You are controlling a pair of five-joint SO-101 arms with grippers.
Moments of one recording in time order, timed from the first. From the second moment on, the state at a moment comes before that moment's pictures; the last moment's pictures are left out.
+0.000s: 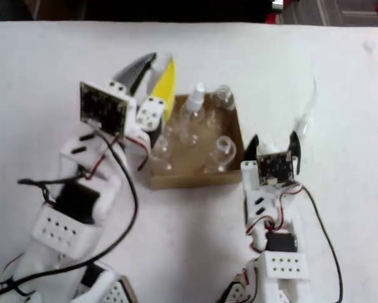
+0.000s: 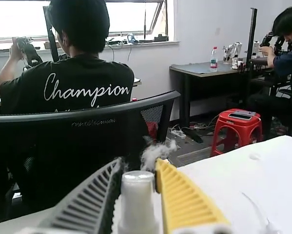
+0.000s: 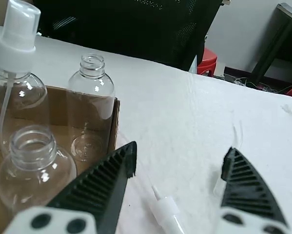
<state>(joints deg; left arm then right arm) 18.9 -50.9 42.5 17.8 -1.5 -1.9 -74.0 95.1 -0.6 14.9</state>
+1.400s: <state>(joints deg) 20.4 -61.9 45.3 17.4 -1.4 -1.9 -74.0 95.1 -0.6 14.9</state>
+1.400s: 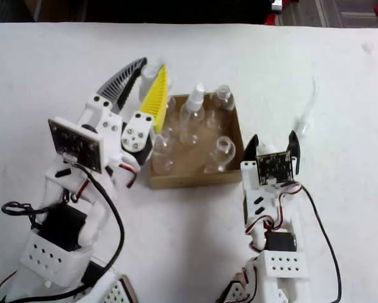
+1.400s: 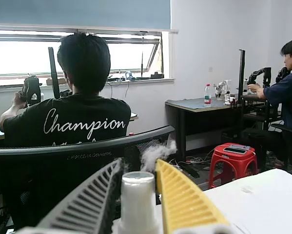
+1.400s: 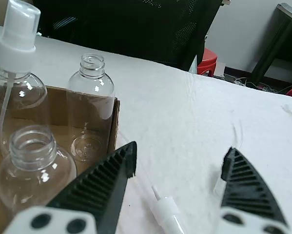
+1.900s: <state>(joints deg) 16.8 -51.0 45.0 12.5 -1.5 -1.9 -74.0 95.1 -0.6 14.9</state>
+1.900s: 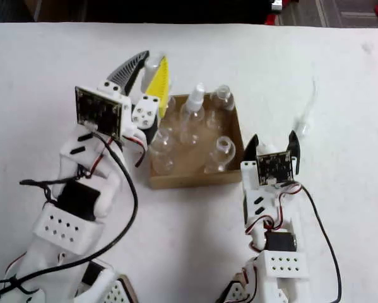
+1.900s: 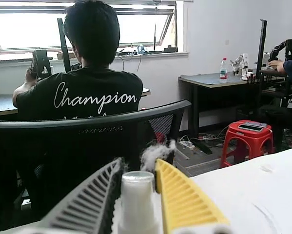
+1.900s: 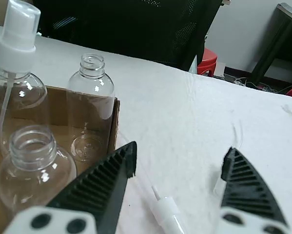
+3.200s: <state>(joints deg) 16.4 -46.9 45.1 6.5 -1.5 -1.9 -74.0 95.1 -0.6 14.9</state>
